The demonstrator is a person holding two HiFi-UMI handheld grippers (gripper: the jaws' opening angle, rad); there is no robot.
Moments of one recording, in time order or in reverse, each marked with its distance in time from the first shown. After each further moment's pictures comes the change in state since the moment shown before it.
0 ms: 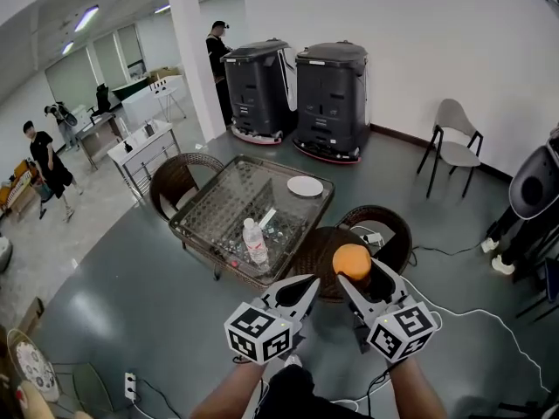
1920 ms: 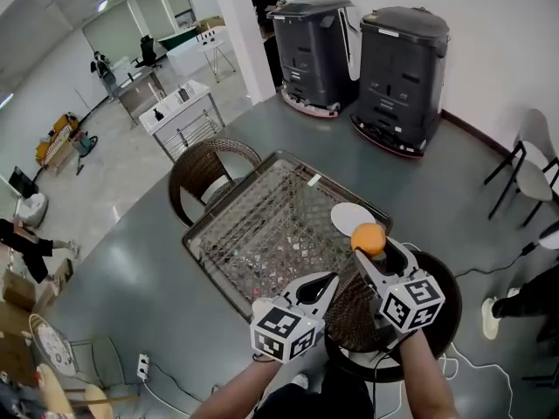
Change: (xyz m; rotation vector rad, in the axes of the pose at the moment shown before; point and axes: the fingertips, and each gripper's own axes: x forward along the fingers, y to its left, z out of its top) left arm 0.195 0.282 0.029 -0.076 0.131 0.279; right arm 0.359 -0.203 -0.039 0.093 0.205 0.141
